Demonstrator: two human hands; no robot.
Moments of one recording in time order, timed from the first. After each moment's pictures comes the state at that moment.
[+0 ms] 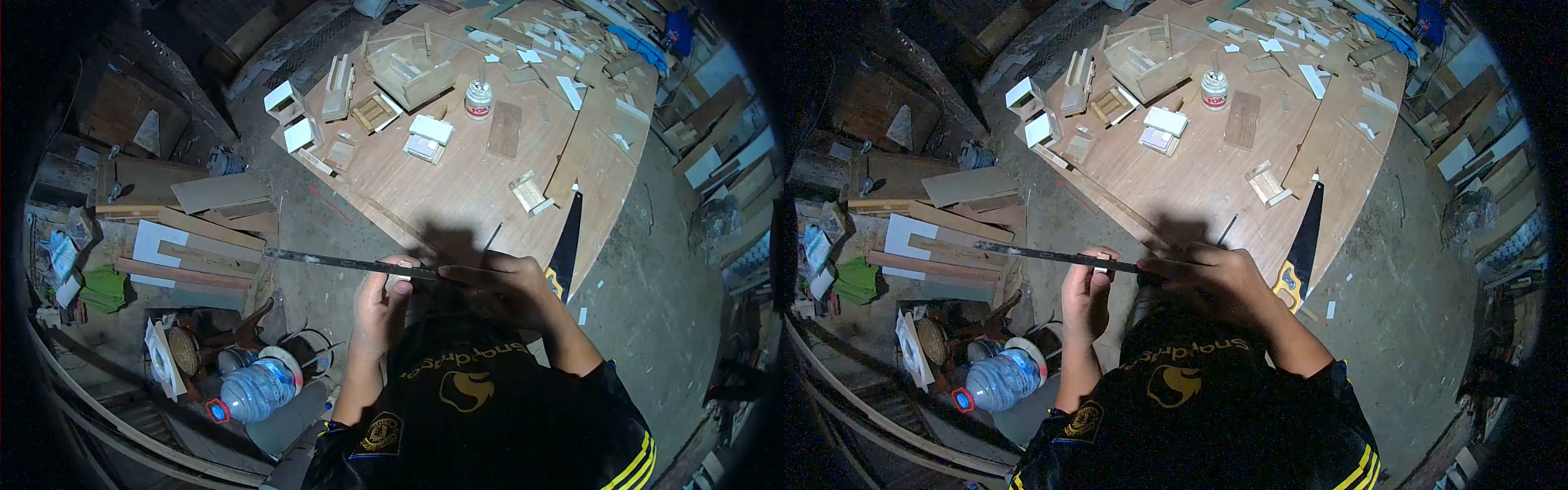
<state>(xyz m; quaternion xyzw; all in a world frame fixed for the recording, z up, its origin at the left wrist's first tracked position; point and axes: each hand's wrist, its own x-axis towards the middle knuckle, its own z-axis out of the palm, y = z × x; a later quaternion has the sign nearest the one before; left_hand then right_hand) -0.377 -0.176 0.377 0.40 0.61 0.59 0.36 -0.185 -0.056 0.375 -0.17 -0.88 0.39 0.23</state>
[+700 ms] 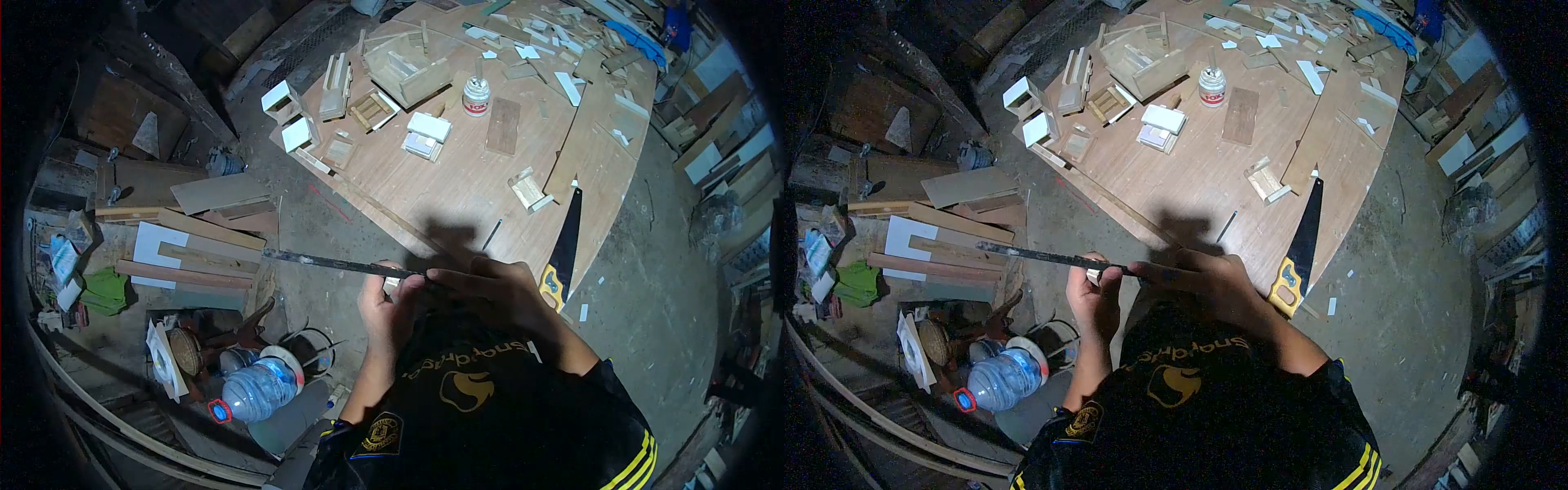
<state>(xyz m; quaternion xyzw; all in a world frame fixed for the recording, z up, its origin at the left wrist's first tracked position) -0.361 -0.178 0.354 0.33 0.67 0.61 0.28 -0.194 -0.071 0.366 -0.19 -0.86 0.39 0.26</state>
